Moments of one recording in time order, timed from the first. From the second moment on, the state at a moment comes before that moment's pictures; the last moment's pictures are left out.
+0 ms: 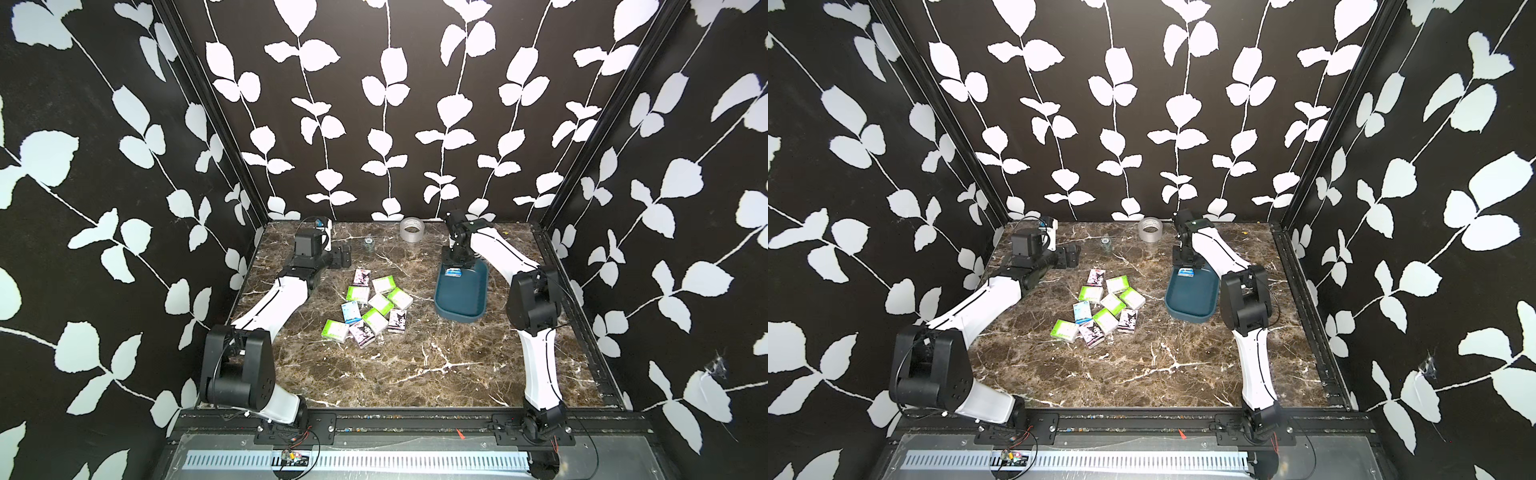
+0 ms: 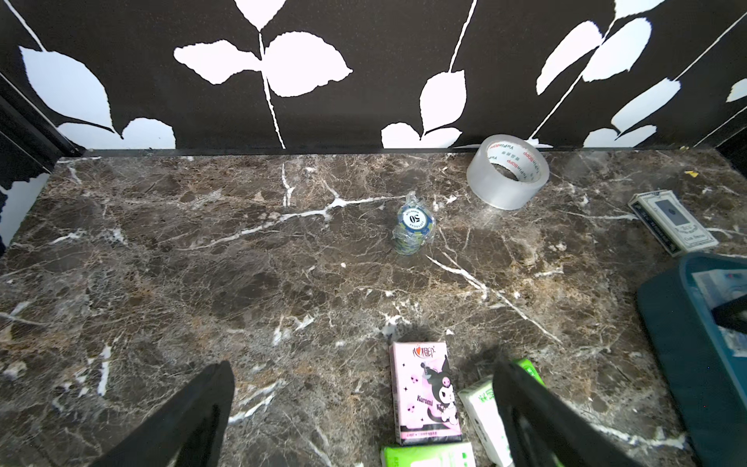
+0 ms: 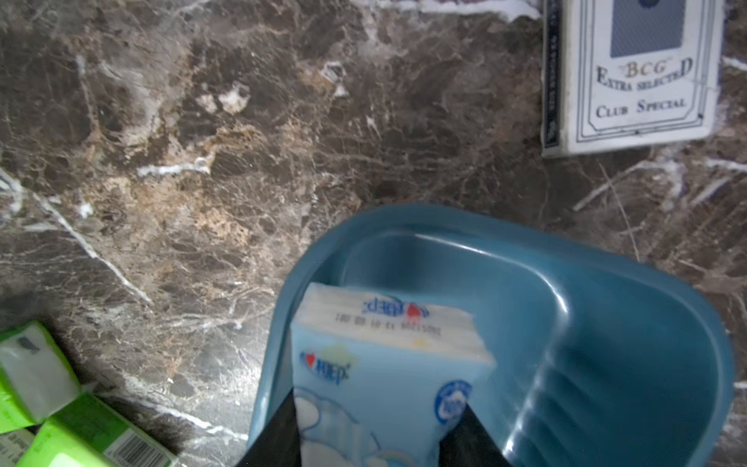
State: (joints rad) left arm -0.18 1.50 1.05 -0.07 0.09 -0.09; right arm 0.36 2.24 2.02 -1.06 0.06 0.33
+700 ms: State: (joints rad) left arm -0.18 1.51 1.09 -0.09 0.09 -0.08; right arm 0.35 2.31 2.05 -1.06 0.05 0.36
